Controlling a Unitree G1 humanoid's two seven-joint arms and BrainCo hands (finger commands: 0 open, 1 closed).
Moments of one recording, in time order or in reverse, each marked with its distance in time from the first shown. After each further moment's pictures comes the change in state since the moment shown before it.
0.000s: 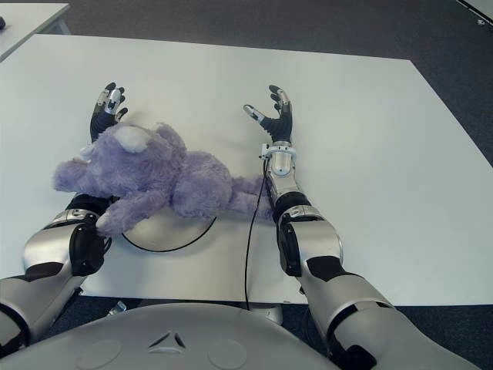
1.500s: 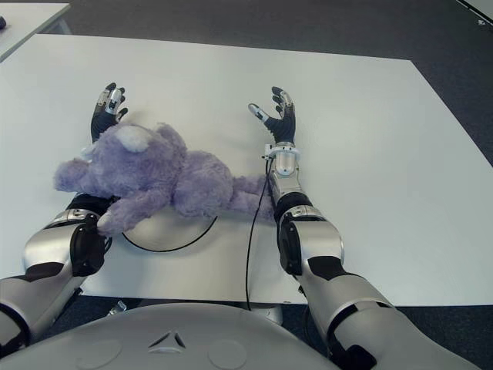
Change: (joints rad) left arm 0.000 -0.001 -0.010 0.000 0.000 0.002 0.014; right arm 0.000 -0.001 -0.047 0.006 0.020 0.003 0.059
